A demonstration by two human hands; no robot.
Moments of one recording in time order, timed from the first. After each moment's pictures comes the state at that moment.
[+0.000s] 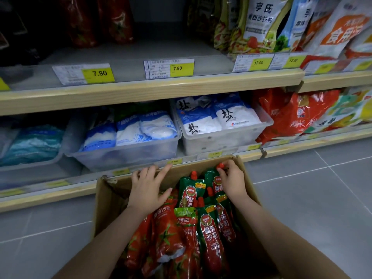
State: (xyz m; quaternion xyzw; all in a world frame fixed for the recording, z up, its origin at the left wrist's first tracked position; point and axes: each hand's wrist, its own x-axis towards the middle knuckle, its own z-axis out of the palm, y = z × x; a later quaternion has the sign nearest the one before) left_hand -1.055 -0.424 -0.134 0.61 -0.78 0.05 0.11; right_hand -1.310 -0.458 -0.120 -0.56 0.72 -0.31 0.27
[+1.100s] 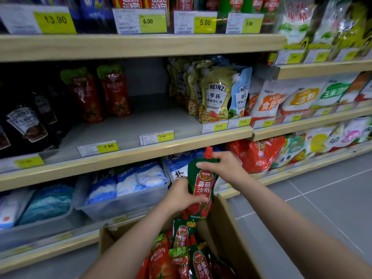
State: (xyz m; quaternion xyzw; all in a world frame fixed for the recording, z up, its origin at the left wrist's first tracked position) left_hand -1.158 -0.457 0.036 0.51 -0.69 -0.43 0.27; right_hand -1.319 -0.461 0.116 -0.60 0.52 -0.38 0.47
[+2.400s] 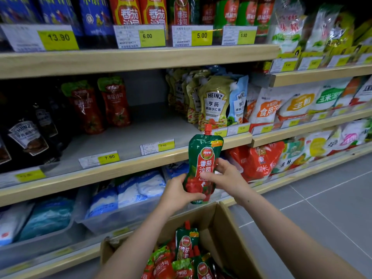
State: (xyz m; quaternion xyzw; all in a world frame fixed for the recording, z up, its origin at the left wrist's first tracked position) left_hand -1.149 -0.464 0.063 0.52 -0.68 -0.40 0.33; right_hand -1.317 -0.453 0.105 -0.55 0.52 -0.44 0.48
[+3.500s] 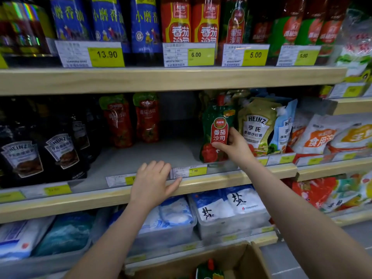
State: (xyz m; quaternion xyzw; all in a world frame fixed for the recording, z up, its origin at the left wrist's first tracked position) left_hand -1.022 -0.544 0.098 0.54 -0.75 0.29 0.23; right_hand -1.267 -0.616 0.162 -0.65 0.49 -0.48 0.33
